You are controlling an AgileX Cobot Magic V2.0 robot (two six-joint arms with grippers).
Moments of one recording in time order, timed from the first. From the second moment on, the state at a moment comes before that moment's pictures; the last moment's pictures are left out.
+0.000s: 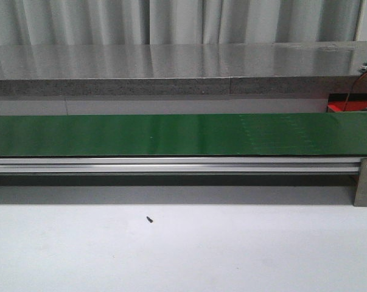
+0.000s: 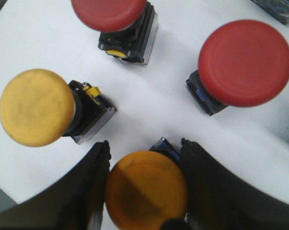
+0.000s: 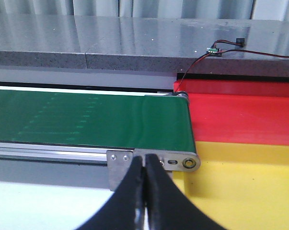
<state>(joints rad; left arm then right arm) 0.58 1.67 -0.91 0.30 0.46 -0.29 0.06 -0.01 0.03 -0.08 0.12 0.12</state>
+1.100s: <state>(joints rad) 0.23 1.49 -1.22 0.21 0.73 -0.21 0.06 -0.01 0.03 -0.08 0.12 0.12</state>
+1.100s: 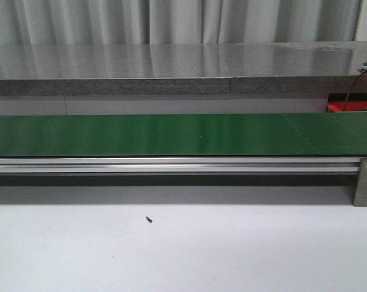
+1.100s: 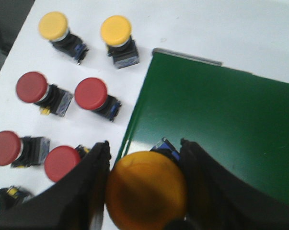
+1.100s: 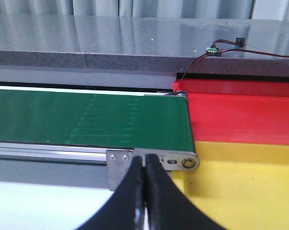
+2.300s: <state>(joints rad) 0.20 1.70 -1.38 0.07 0.75 -0.09 0.06 -0.01 0.03 -0.08 0.12 0.12</state>
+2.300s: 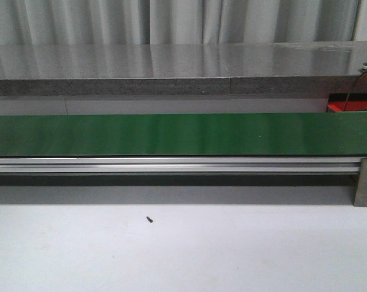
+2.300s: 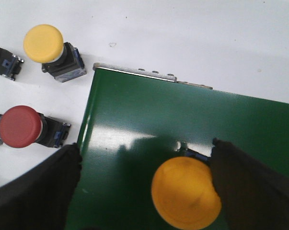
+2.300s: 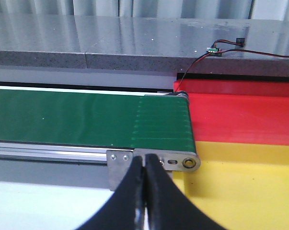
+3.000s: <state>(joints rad) 0.22 1.48 -1.42 0.17 0.84 -0.12 0.06 -0.01 0.03 -0.08 0.12 0.12</state>
